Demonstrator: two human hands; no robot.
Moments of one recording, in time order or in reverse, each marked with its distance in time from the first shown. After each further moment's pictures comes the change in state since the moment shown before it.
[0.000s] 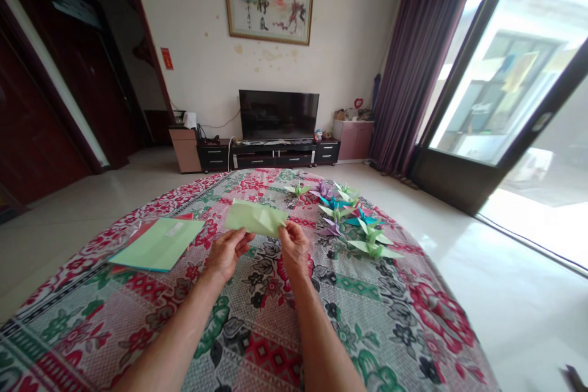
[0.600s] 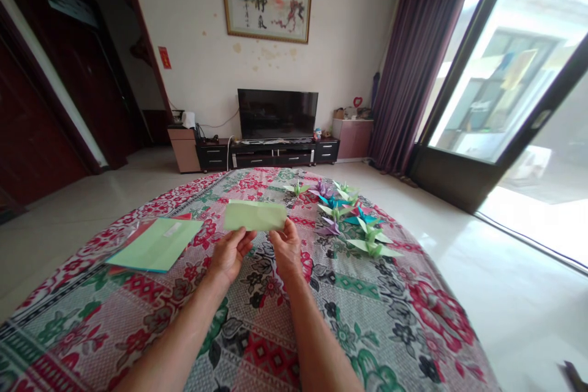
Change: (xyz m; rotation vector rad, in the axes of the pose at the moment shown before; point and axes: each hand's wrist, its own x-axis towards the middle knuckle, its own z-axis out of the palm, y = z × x) left_hand -0.006 -0.002 0.013 -0.175 0.039 -0.050; right_hand -0.012 -0.013 0.018 0.317 -0.082 0.169
